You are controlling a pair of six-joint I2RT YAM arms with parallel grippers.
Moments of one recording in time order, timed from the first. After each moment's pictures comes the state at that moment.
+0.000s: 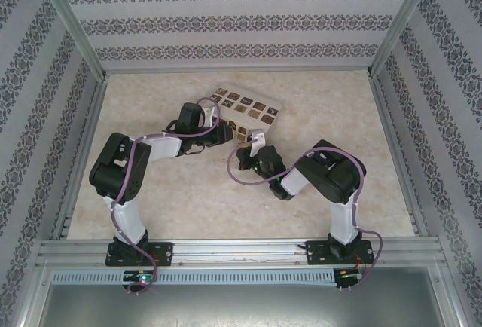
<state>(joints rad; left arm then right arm) -0.35 1.85 0.99 0.21 0.66 -0.64 0.72 1.96 0.60 1.08 0.07 0.39</state>
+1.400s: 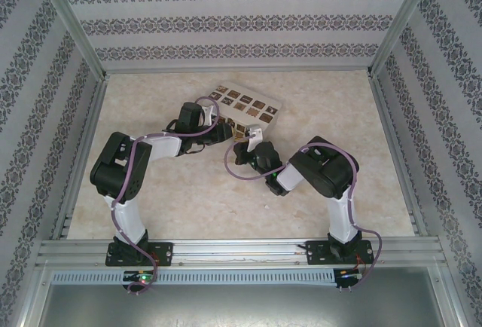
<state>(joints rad) -0.35 1.87 0.99 0.24 0.61 -0.66 0.70 2.03 0.68 1.12 0.06 0.41</state>
